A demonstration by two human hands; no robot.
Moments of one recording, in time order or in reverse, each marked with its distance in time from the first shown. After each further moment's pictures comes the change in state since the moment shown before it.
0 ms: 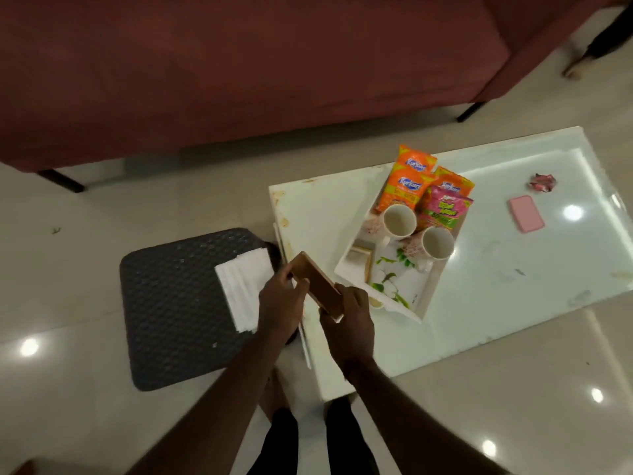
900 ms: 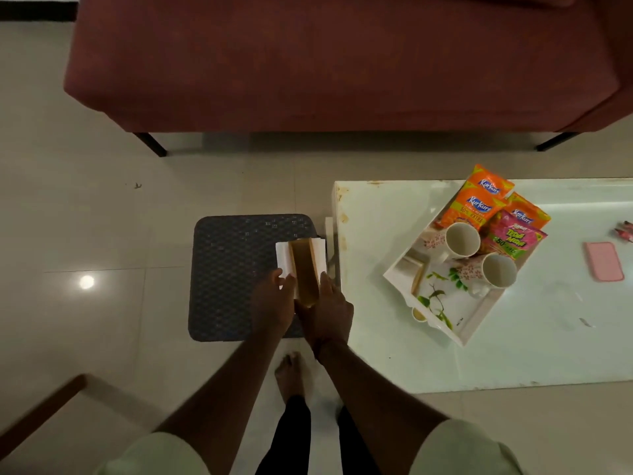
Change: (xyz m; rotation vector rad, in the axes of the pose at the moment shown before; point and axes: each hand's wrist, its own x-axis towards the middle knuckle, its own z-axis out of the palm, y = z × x) left_hand -0.010 -0.062 -0.077 0.064 0.256 -0.143; right_hand -0.017 -0.088 0.072 -0.156 -0.266 -0.063
